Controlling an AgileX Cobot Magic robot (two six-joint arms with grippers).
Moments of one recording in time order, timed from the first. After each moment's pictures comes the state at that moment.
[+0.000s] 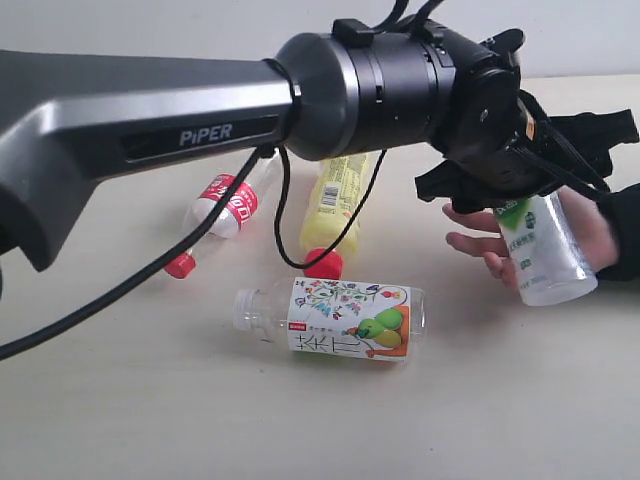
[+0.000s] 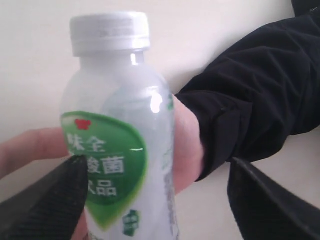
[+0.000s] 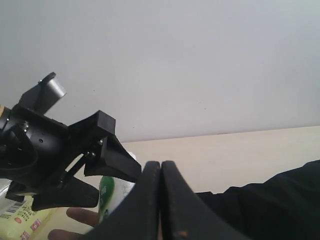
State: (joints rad) left arm -0.89 2.27 -1.91 -0.01 0.51 -0.92; right arm 0.07 0.01 -0.01 -0.01 0.09 0.13
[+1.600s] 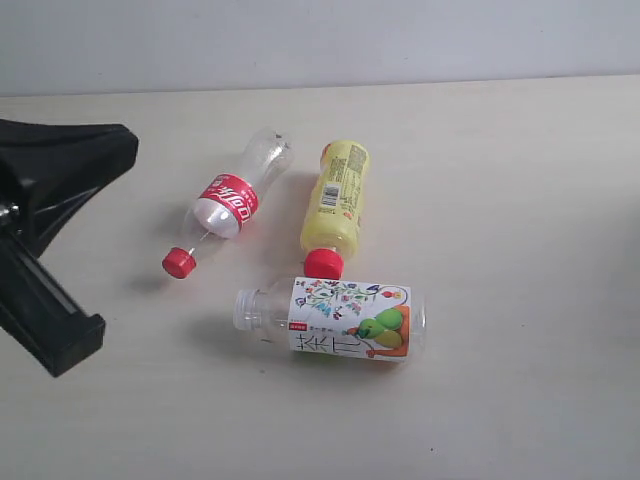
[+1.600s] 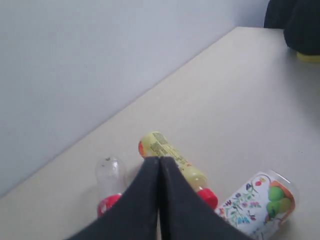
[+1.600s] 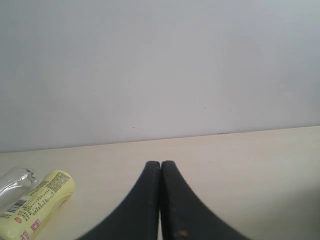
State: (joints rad) left arm -1.14 0.83 -0.51 1.51 0.59 -1.36; right arm 0.07 0.01 -0.01 -0.01 0.09 0.13
